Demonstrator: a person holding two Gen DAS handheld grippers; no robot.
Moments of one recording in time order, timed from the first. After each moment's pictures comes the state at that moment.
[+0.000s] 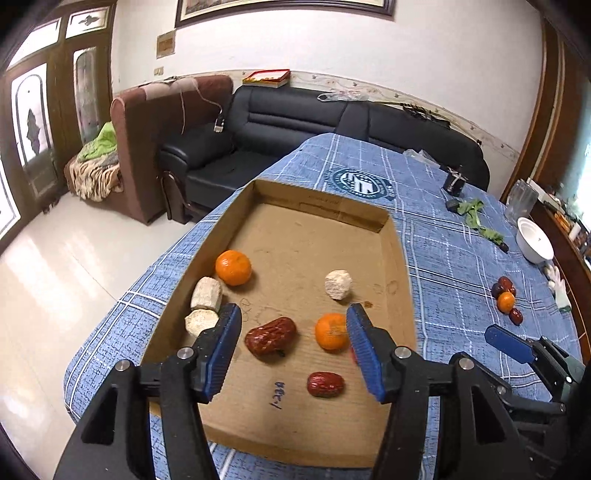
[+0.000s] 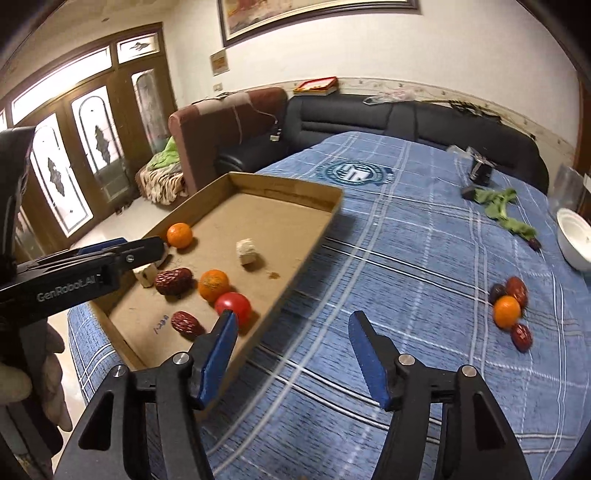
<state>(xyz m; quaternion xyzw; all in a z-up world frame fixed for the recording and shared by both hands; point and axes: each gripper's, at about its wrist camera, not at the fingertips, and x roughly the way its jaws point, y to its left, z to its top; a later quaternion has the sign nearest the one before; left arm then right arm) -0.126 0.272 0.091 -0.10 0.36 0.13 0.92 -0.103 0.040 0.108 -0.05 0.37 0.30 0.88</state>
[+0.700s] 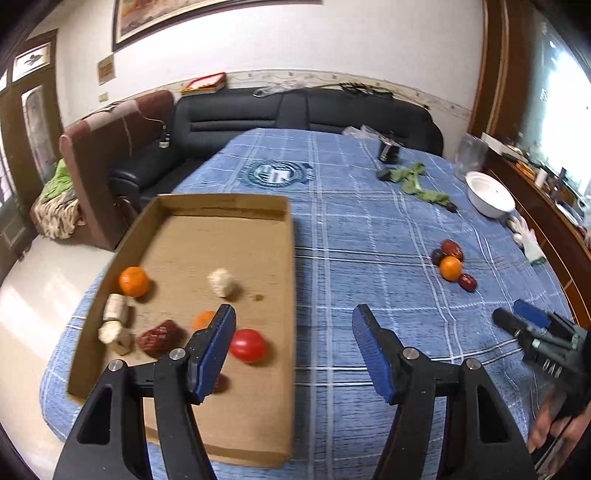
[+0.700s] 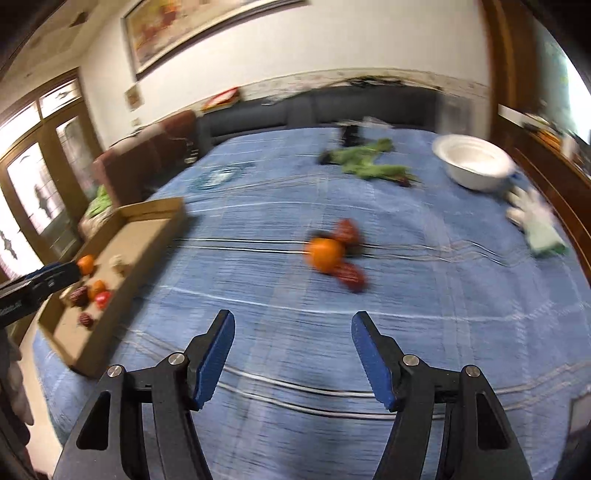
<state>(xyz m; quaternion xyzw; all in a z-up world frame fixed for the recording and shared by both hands) -0.100 0.172 0.095 -0.04 0.38 0.04 0.92 -0.081 -0.137 0.096 0.03 0.39 0.16 0.91</state>
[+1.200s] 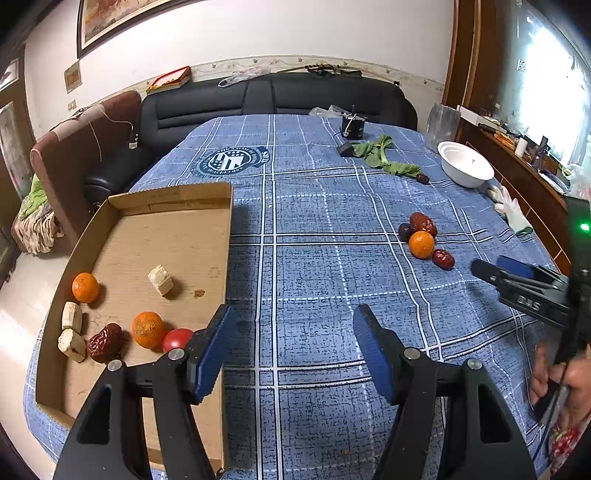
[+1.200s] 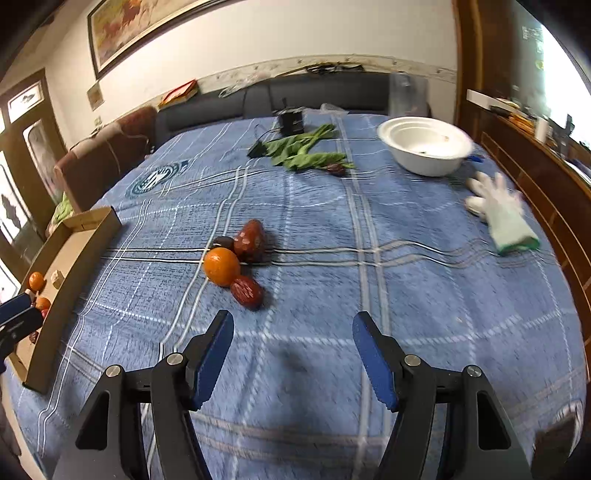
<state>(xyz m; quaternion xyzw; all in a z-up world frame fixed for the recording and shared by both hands) -0.081 0.132 0.076 -0.01 0.41 0.00 0.91 -0.031 -0.172 0.079 0.01 0.42 0.11 0.90</state>
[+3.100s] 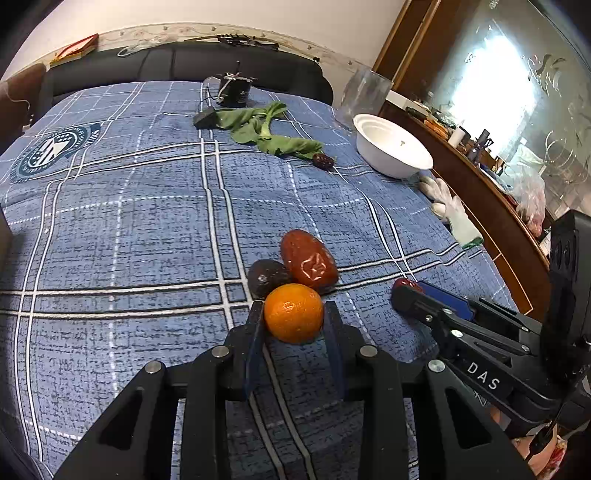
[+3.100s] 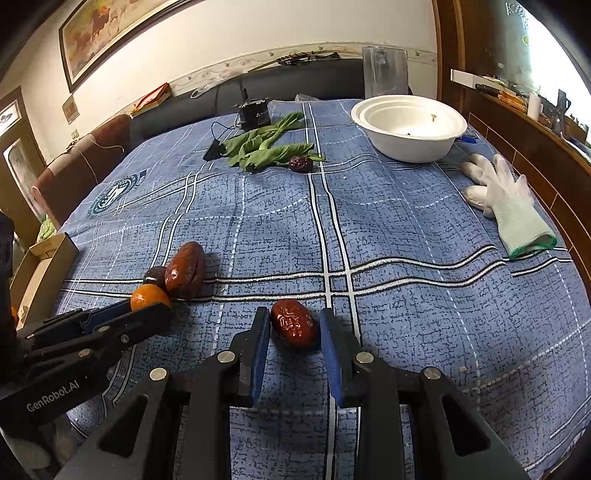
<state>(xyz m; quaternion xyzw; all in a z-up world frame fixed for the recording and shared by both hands) 0.051 0.025 0.009 -0.08 0.43 -0.19 0.88 0.015 -0.201 0.055 0.05 0.43 0.07 0.90</state>
